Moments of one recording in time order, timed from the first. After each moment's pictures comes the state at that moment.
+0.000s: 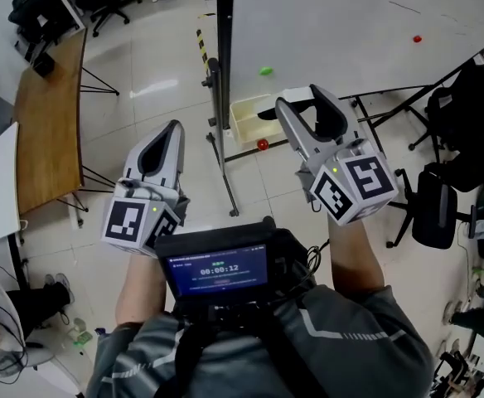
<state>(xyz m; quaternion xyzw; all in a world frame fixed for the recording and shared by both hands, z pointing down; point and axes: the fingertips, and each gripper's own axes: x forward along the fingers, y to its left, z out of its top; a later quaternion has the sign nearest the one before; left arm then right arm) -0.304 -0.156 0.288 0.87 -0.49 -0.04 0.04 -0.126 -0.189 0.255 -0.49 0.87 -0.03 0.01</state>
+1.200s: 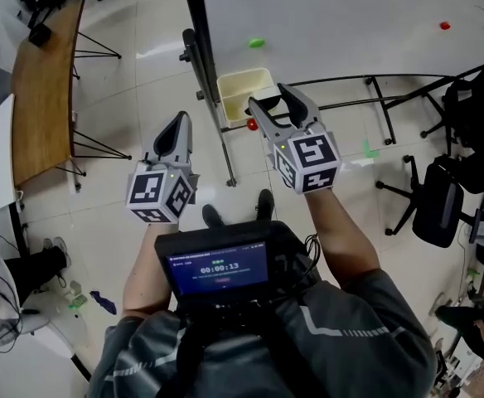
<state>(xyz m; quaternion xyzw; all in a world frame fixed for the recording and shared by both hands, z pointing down) -0.259 -0.199 0.439 0.82 -0.56 0.02 0.14 -0.112 -0.245 0.431 -0.45 0.88 -0.07 -0.10</state>
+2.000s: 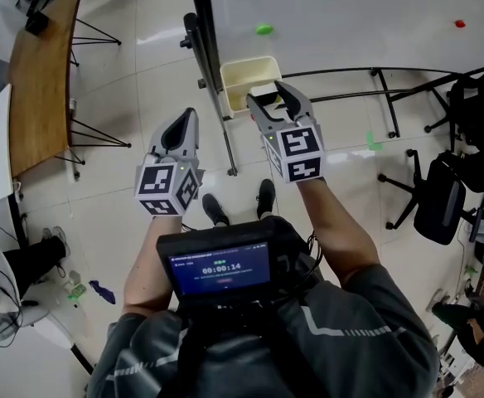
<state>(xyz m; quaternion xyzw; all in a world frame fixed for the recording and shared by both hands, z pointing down) -0.258 -0.200 0.490 0.81 -0.56 0.07 0.16 -0.125 -0.255 0.506 -0.46 0.87 -0.08 -0.16</state>
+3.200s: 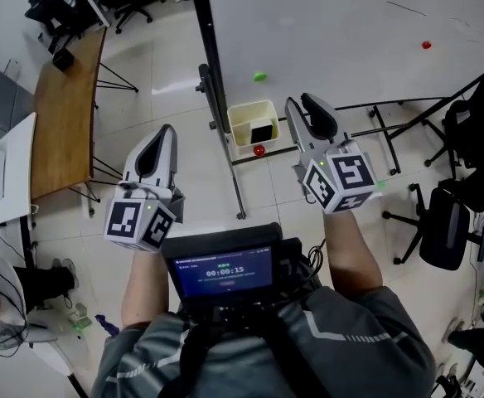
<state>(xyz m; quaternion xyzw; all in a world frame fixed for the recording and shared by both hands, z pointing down) -0.280 -0.156 0.298 0.84 -0.55 -0.04 0.04 -0.067 -0.220 0.301 -0.48 0.87 -0.03 0.03</state>
